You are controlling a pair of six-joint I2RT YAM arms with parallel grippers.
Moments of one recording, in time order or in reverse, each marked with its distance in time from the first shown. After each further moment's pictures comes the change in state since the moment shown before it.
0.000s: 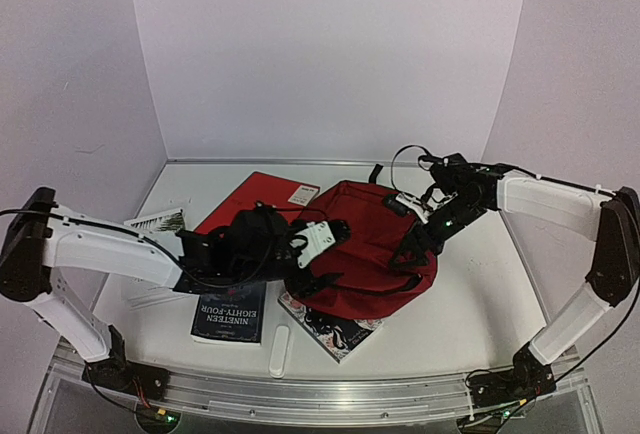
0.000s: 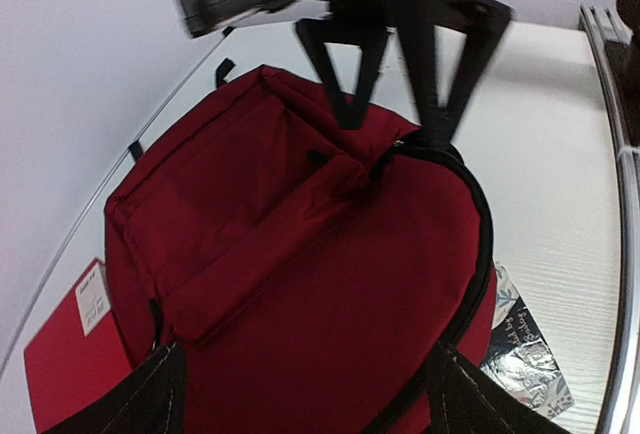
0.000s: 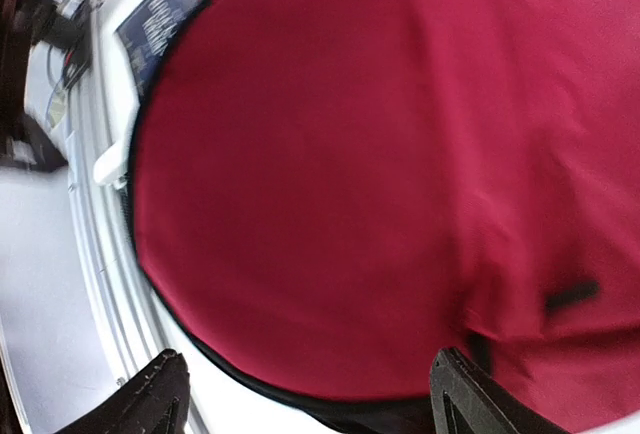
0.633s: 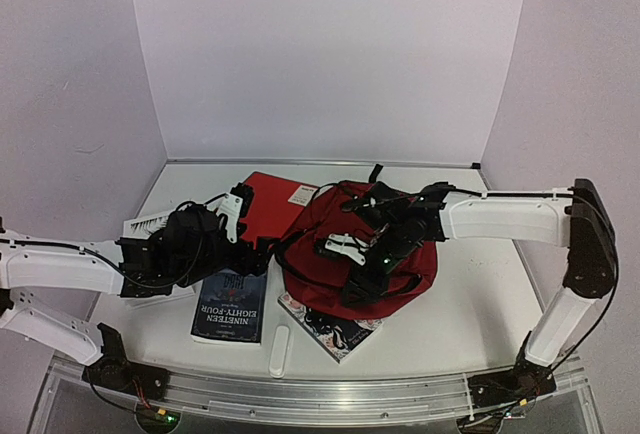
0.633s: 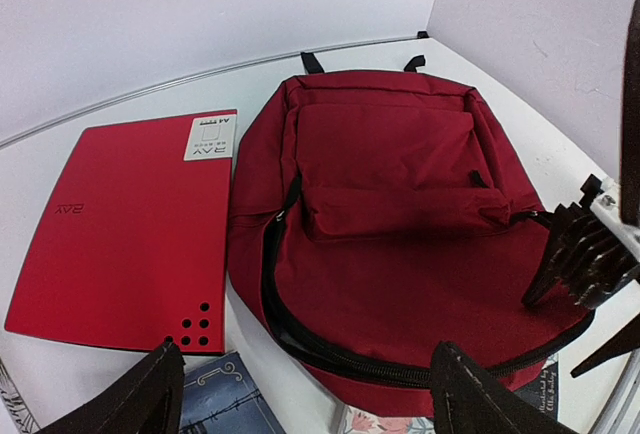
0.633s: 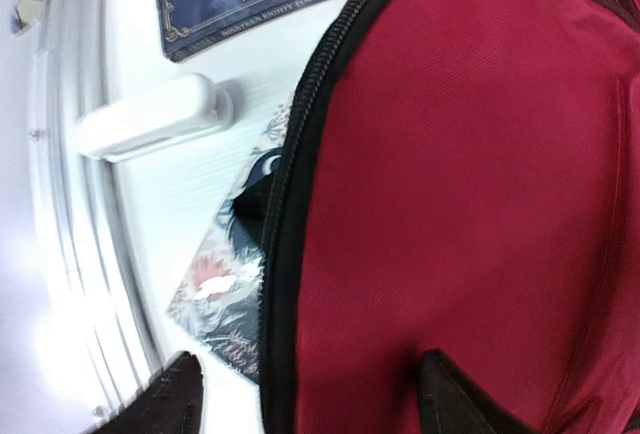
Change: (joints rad) left arm 0.145 -0.350 -0.294 -0.020 -0.215 -0.564; right arm 0.418 0.153 0.101 0.070 0.288 0.086
